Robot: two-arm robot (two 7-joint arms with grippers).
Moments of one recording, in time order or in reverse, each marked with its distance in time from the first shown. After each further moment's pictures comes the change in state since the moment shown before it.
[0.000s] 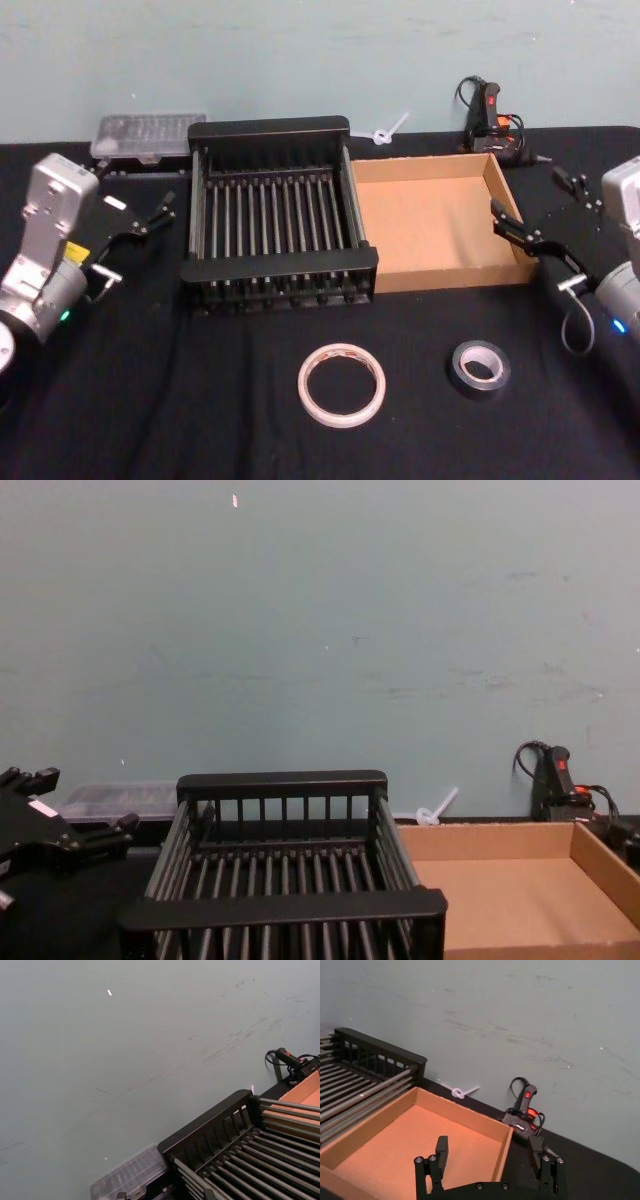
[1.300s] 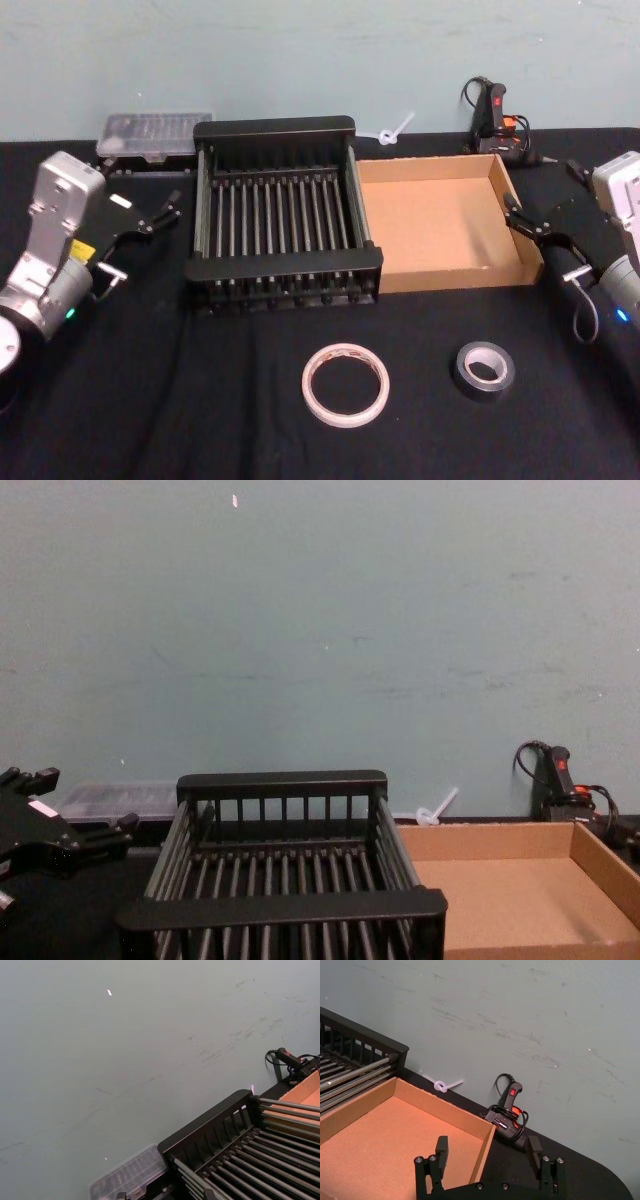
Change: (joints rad) left arm 0.000 0.000 0.000 0.000 0.000 0.000 0.000; right arm 0.070 0.013 -0.063 0.062 -0.053 0.006 -0.078
